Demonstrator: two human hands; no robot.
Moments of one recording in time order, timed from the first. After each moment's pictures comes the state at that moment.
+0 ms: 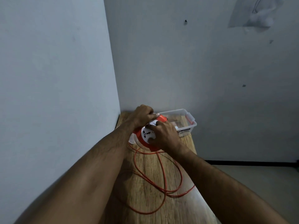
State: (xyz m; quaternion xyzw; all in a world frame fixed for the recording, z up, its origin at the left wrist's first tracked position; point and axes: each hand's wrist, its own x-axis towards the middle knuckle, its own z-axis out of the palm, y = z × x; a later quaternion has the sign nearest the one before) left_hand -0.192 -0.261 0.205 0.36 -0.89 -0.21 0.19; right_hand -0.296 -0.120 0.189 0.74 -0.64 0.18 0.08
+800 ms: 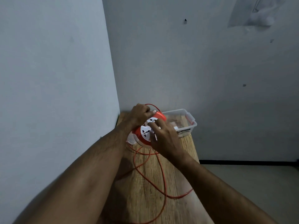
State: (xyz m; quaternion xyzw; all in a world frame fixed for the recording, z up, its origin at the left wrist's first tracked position) left_hand -0.190 -0.270 0.199 0.37 -0.87 -0.23 0.24; right_hand -0.288 -0.112 0.171 0.70 -0.63 0.30 0.17
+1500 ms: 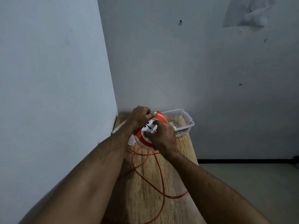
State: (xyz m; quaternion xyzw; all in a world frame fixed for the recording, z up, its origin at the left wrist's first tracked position) left_hand -0.201 -0.261 0.200 0.39 -0.87 -0.19 0.23; right_hand -0.284 -0.121 0.175 0.54 -0.74 0.39 -0.04
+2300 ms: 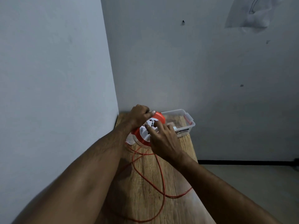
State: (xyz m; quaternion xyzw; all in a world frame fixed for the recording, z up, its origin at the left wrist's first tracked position) left_hand -0.190 -0.260 0.204 0.37 -0.87 -0.21 0.24; right_hand -0.298 -0.107 0.160 0.73 -0.63 0.18 0.20
